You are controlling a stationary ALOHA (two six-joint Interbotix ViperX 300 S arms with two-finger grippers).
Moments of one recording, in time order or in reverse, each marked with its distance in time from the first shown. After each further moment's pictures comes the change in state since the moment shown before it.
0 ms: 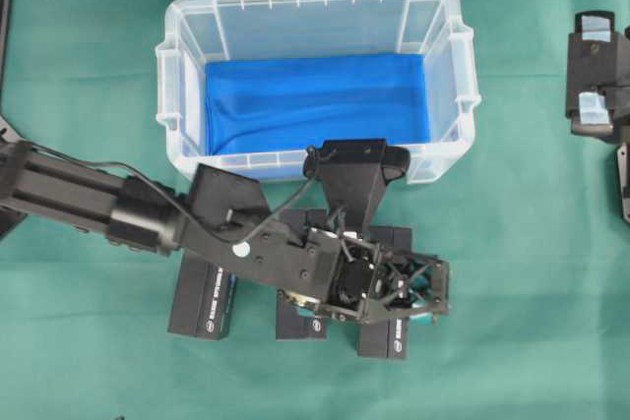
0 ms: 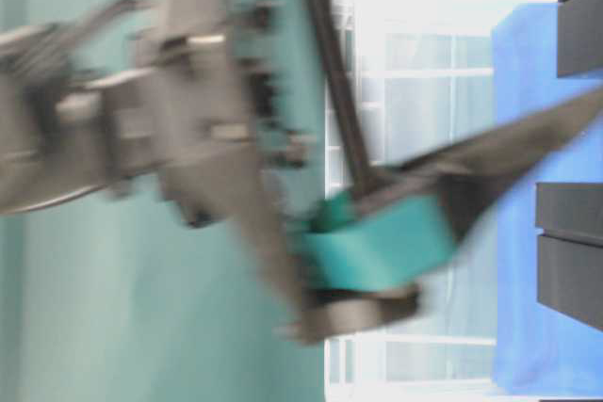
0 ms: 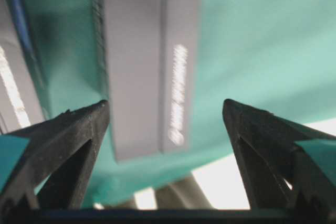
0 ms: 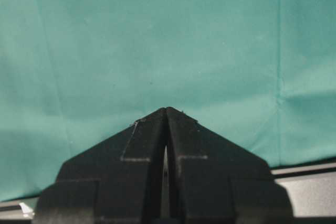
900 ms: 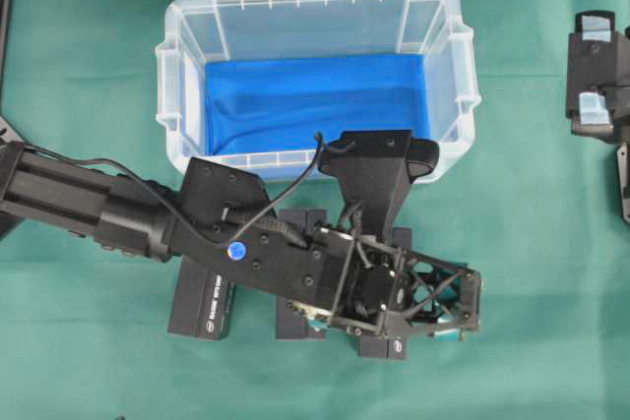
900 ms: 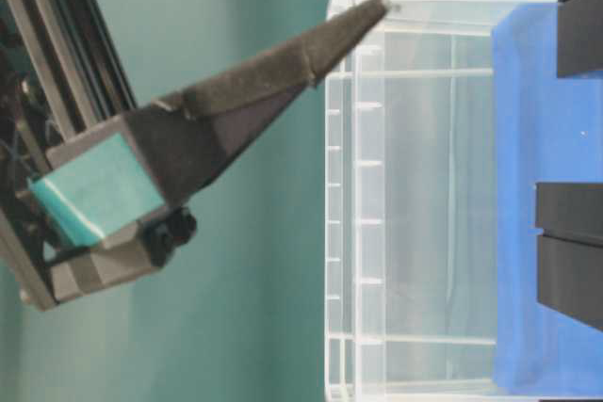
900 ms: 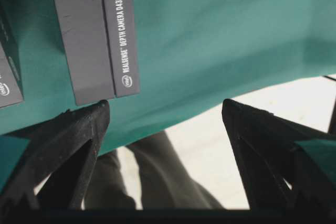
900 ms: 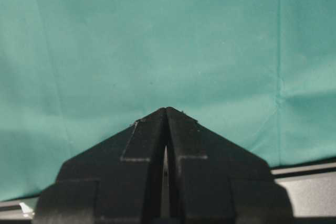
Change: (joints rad) left arm -0.014 0.025 -0.213 -0.006 0.172 0.026; right arm 0.000 0.000 0.000 0.000 0.000 0.000
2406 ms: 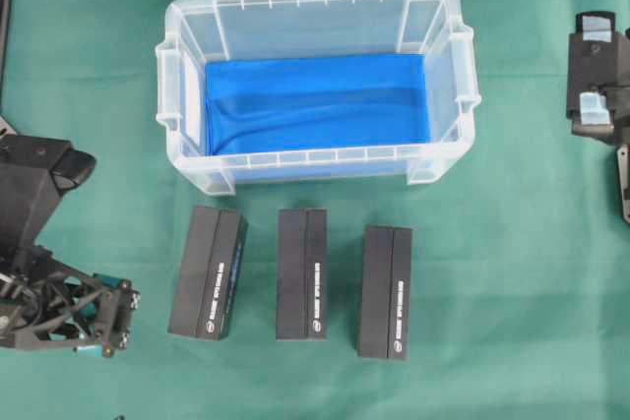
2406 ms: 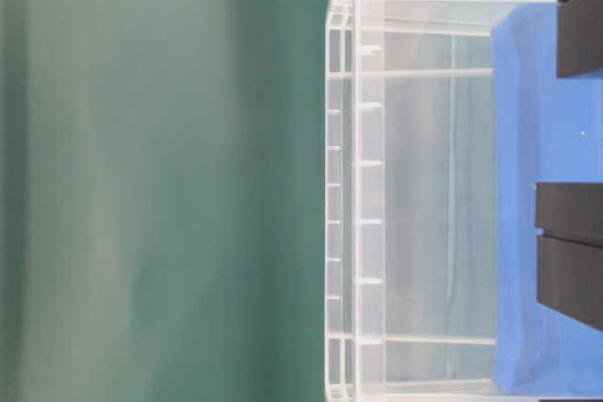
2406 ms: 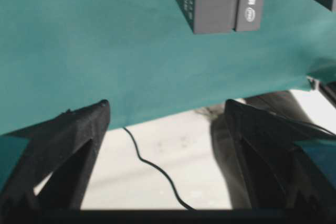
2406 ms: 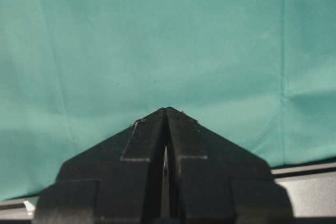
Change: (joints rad) left arm -0.287 -0.770 0.902 0.002 0.063 -0.230; right arm 0.000 -0.002 0.000 0.011 0.003 0.003
